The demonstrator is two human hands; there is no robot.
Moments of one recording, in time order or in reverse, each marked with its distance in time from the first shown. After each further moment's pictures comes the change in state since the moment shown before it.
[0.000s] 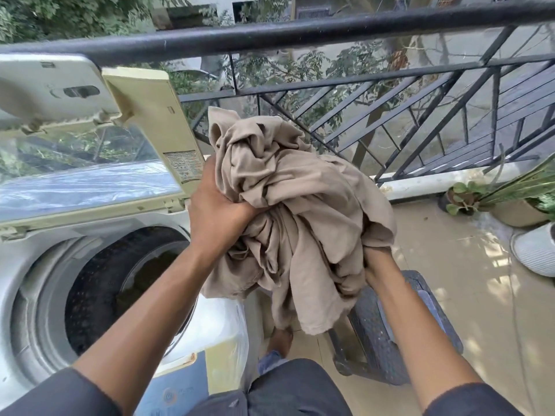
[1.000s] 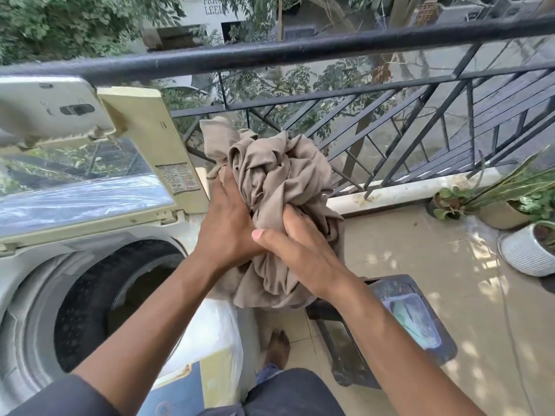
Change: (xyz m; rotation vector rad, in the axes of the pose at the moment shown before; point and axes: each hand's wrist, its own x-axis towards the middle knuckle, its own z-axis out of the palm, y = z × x) left_hand -0.006 0.006 0.013 0.507 -0.329 0.167; right_hand -0.132 -0.064 0.081 -0.757 -0.497 -0.545
